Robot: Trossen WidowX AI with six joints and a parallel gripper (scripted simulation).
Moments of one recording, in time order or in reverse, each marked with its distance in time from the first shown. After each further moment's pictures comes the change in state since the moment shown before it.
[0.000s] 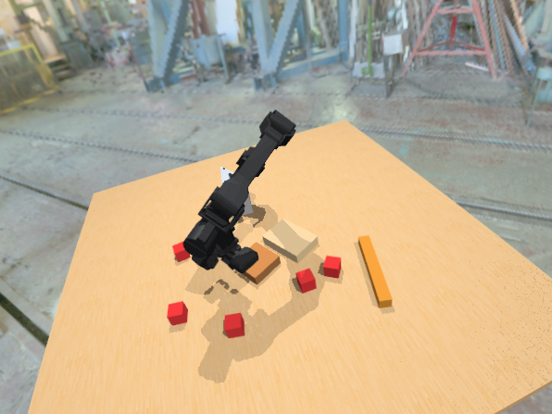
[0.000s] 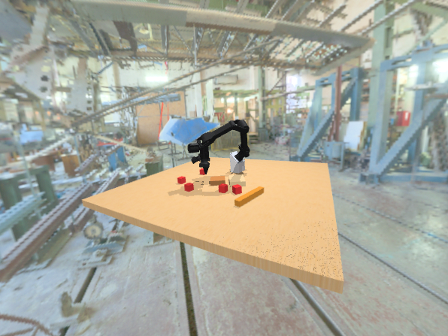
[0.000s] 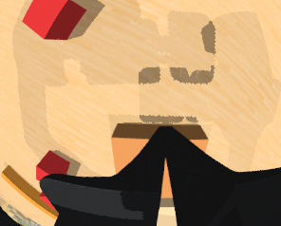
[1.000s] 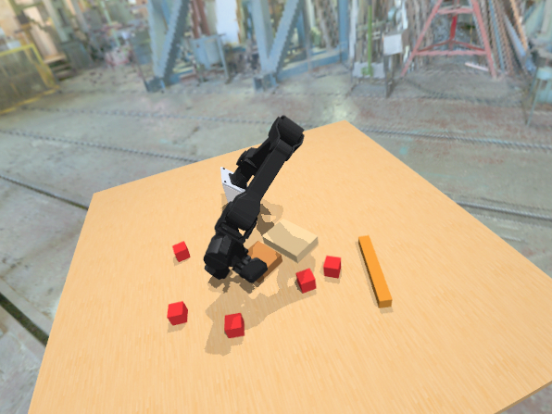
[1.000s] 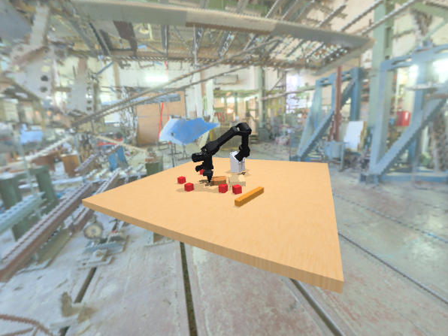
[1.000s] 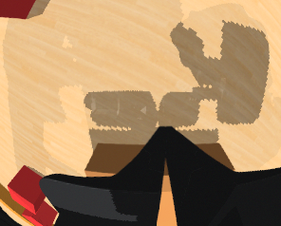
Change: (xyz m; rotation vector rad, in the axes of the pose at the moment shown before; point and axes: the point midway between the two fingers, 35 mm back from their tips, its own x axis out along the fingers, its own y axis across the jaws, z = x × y) arm 0.058 -0.002 -0.022 0.023 0.012 -0.002
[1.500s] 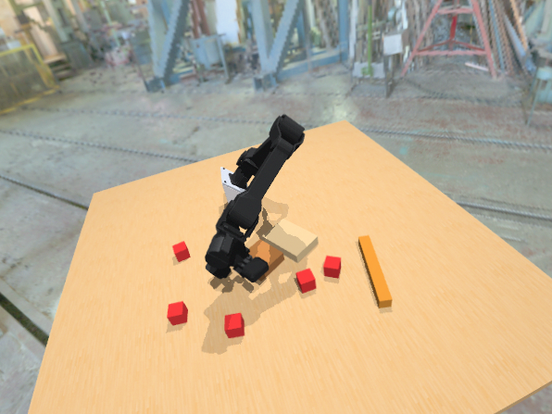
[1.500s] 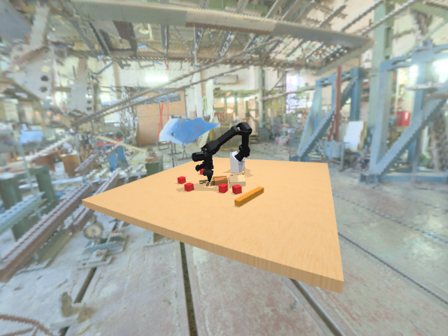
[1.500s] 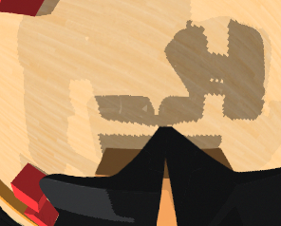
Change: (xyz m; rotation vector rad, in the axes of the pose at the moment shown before) arm -0.004 0.005 -0.001 -0.006 -0.008 0.008
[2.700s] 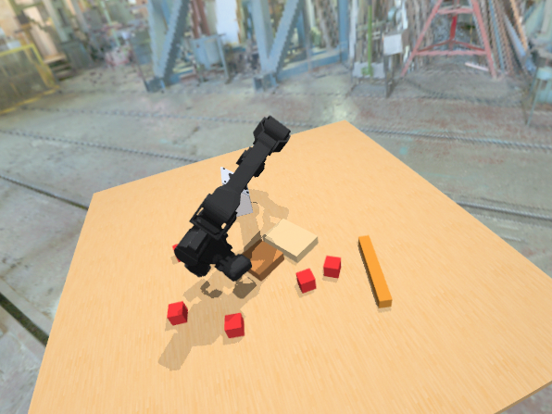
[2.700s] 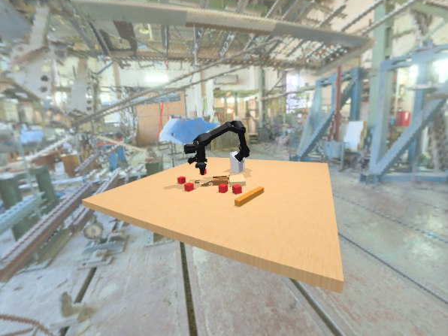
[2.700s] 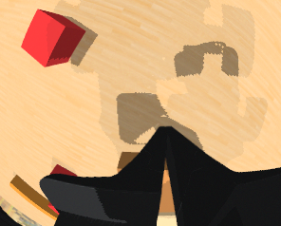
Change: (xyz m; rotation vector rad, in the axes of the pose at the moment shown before) arm -0.050 -0.002 0.045 0.015 0.001 0.008
